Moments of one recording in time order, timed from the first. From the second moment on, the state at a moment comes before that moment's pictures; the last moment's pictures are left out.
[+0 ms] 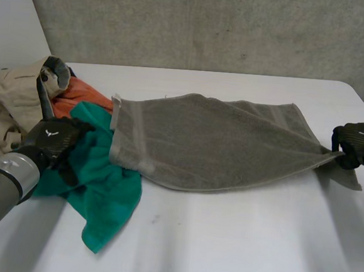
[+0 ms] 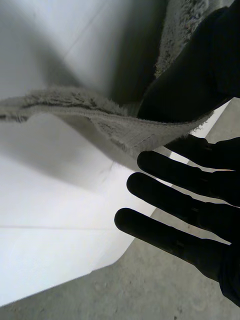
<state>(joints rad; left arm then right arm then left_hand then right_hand) 4.60 -1.77 -1.90 3.32 -1.34 3.49 1.49 -1.13 1.59 -0.15 1.25 2.70 0.21 0.20 0.21 0.20 0.05 1.07 1.17 1.19 1.20 1.02</state>
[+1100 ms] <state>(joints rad) 4.58 -1.67 -1.86 3.29 -1.35 3.55 1.53 -1.16 1.64 -0.15 1.19 2.68 0.20 0.20 0.21 0.20 0.05 1.07 1.17 1.19 1.20 1.02</state>
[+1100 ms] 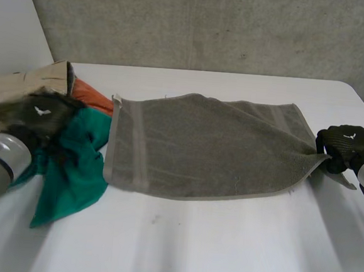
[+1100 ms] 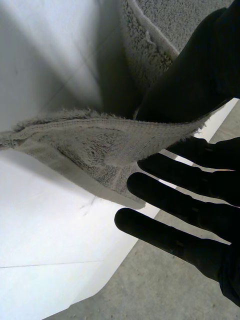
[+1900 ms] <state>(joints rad) 4.41 -1.97 -1.63 3.16 -1.34 3.41 1.46 -1.19 1.58 0.09 1.17 2.47 1.14 1.19 1.17 1.20 0.98 1.07 1.17 1.19 1.20 1.02</state>
